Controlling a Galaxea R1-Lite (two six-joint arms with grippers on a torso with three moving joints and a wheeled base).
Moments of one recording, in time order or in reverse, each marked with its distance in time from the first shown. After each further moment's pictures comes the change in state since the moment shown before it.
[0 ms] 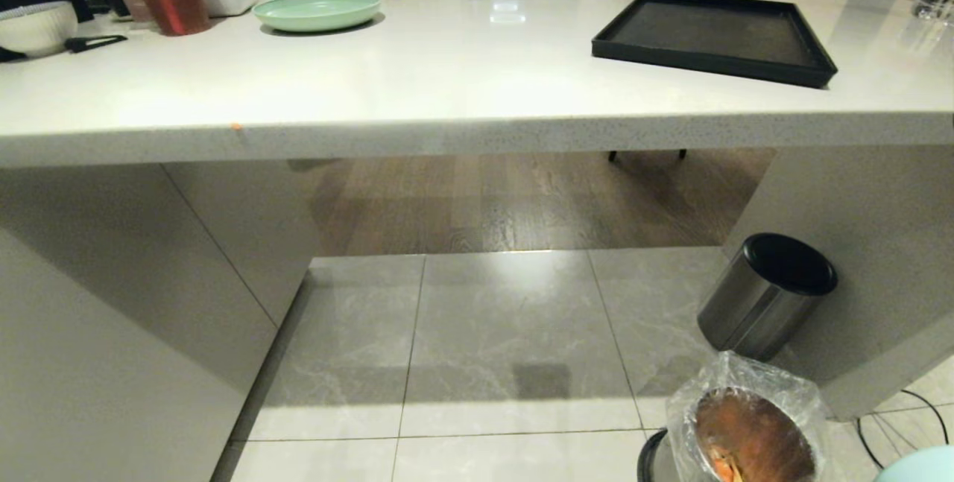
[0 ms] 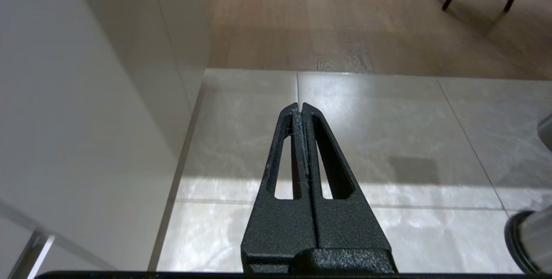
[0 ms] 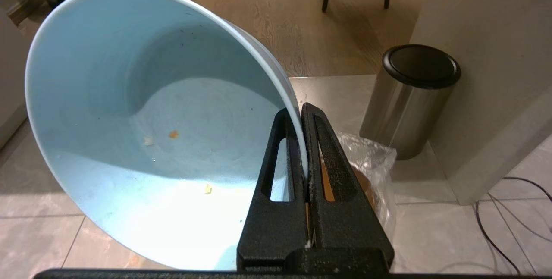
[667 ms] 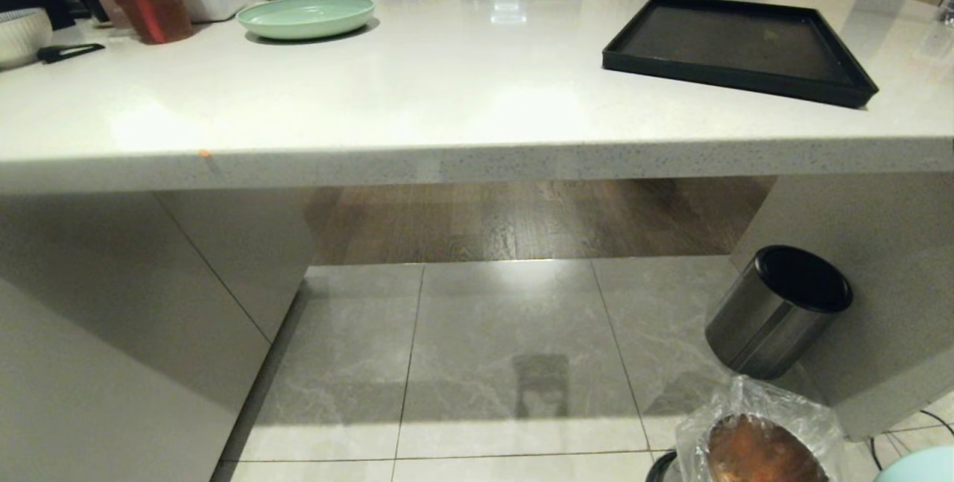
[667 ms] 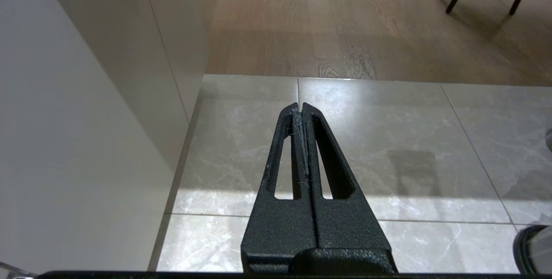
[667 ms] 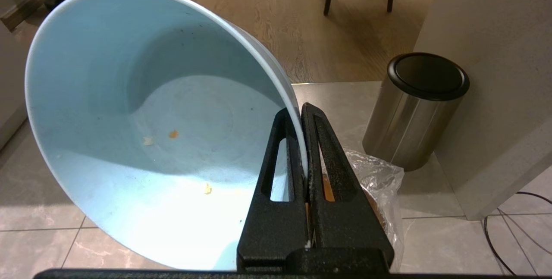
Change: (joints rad) left arm 0.000 0.000 0.000 0.000 0.000 0.000; right arm 0.000 0.000 0.000 -0.001 0.001 0.000
